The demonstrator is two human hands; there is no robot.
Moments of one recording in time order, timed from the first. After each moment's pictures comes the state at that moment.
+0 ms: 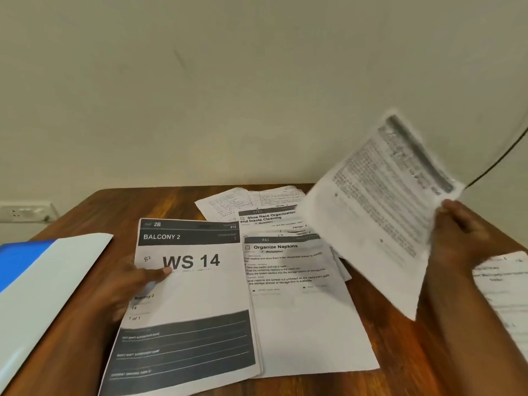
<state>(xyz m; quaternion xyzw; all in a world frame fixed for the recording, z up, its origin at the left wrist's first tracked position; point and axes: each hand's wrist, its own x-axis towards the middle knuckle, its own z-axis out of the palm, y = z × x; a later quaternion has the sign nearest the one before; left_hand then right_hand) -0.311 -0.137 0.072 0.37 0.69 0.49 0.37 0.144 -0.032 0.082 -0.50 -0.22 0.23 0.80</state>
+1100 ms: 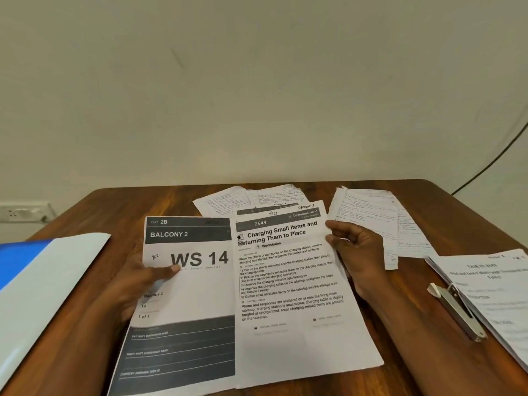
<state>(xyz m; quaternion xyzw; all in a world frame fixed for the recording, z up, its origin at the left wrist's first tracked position) -0.332 -0.109 0.037 0.39 0.61 0.51 0.46 0.062 -0.020 0.028 -0.47 -0.47 0.43 0.62</state>
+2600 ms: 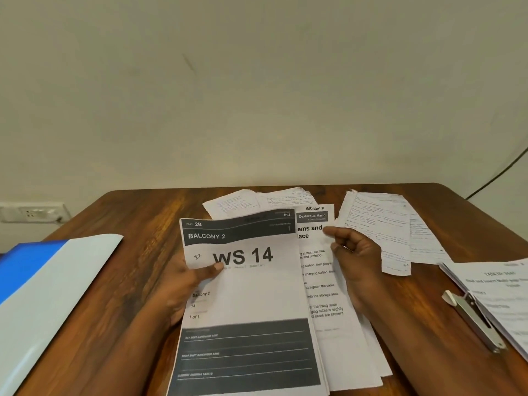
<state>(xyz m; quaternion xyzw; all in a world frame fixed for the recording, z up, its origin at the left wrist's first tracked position) -0.278 -0.109 0.034 0.41 0.49 0.55 0.53 0.031 -0.042 0.034 -0.45 -0.46 0.43 0.64</state>
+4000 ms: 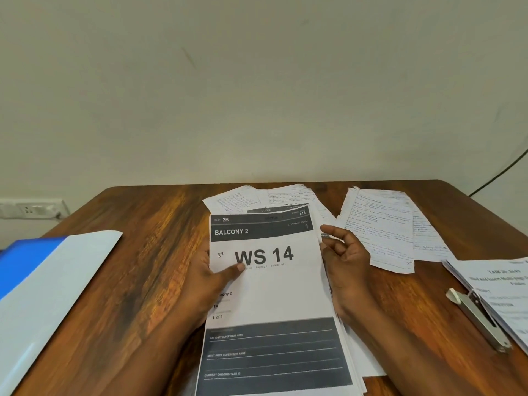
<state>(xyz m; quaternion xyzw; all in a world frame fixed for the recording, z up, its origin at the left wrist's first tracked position) -0.239 -0.104 0.023 0.45 0.52 0.58 0.44 0.000 -0.059 0.031 -0.44 -0.42 0.46 0.65</state>
